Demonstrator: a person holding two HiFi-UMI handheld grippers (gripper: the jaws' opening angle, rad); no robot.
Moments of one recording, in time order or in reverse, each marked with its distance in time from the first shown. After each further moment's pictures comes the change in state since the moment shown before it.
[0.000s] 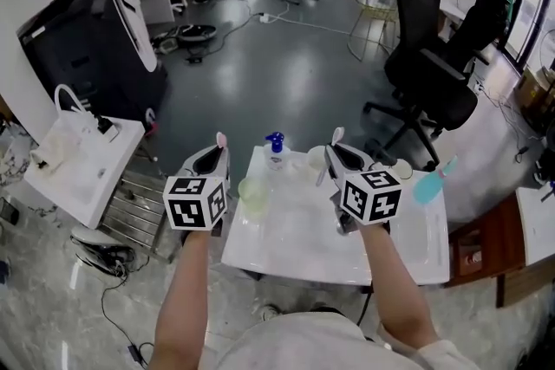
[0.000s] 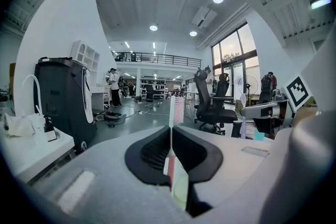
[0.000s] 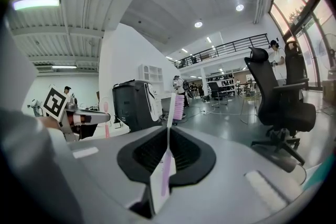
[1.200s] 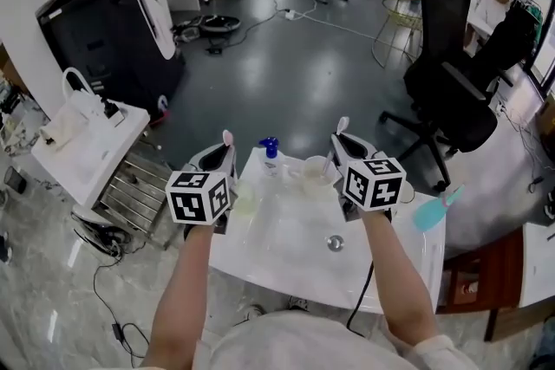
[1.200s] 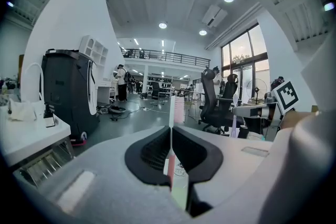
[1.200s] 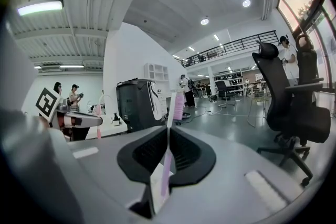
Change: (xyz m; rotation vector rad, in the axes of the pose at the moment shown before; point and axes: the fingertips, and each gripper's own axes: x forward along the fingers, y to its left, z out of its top) left arm 0.042 -0.024 -0.012 -0.079 0.015 0.066; right arm 0.048 -0.065 0.008 -0.032 0.013 0.087
